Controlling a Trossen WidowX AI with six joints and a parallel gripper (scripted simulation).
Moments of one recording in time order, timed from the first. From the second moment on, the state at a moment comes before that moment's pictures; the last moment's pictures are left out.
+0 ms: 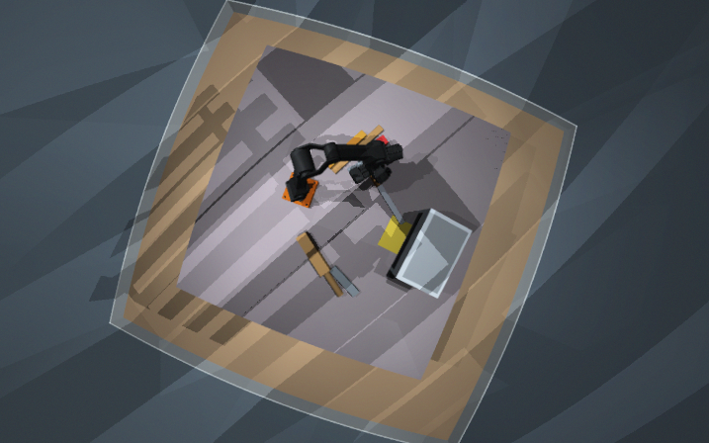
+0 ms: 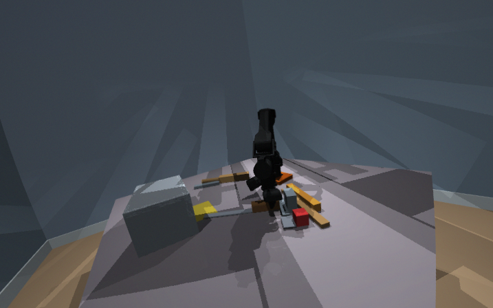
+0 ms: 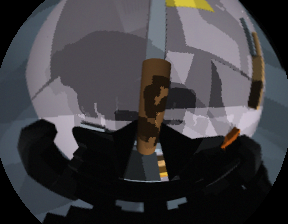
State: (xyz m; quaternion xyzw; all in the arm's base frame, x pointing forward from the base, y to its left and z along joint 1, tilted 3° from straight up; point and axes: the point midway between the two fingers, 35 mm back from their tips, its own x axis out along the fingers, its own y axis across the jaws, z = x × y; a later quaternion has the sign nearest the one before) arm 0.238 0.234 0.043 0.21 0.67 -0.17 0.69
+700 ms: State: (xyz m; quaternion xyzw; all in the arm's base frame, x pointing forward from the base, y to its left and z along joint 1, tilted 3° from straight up) arm 0.238 0.235 0.043 0.16 0.68 -0.12 0.70
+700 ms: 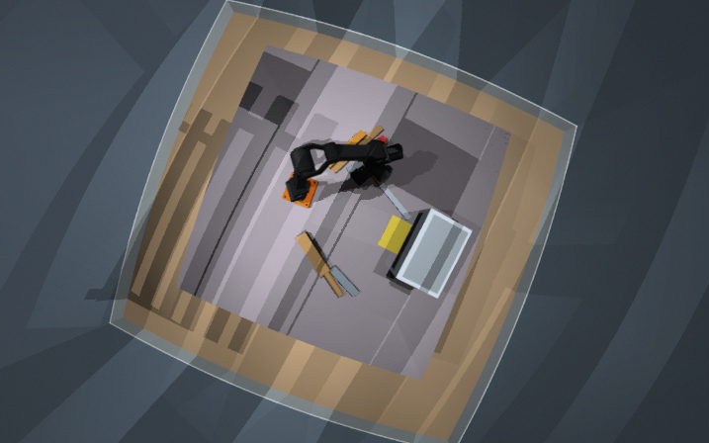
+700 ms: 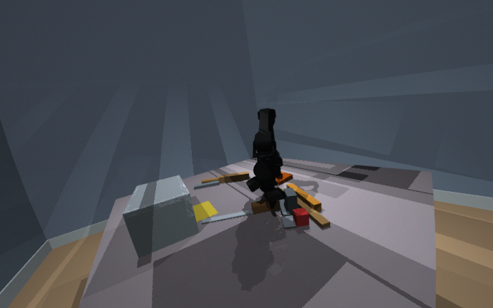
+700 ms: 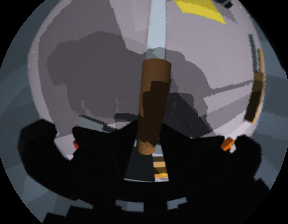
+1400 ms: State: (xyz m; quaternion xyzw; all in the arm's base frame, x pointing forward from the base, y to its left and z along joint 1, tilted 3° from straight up) arm 0.239 0.233 0.042 0.17 0.68 -0.12 0.70
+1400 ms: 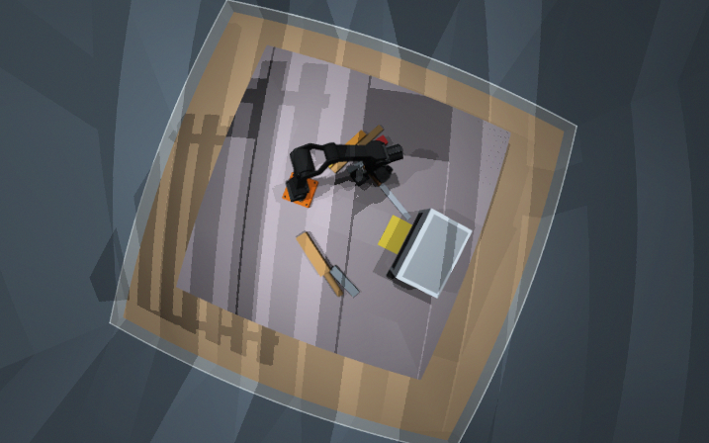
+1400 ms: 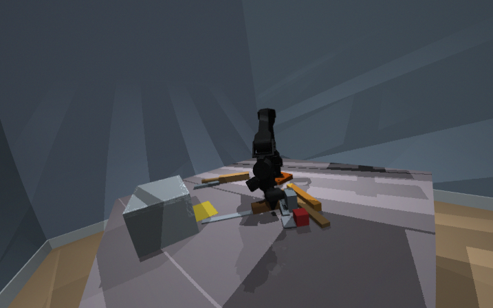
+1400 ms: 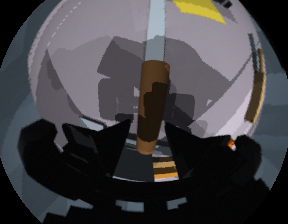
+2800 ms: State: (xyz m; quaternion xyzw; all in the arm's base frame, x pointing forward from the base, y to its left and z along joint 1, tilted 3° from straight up) arm 0.258 0.226 0.041 0.15 0.68 -0.11 0.71
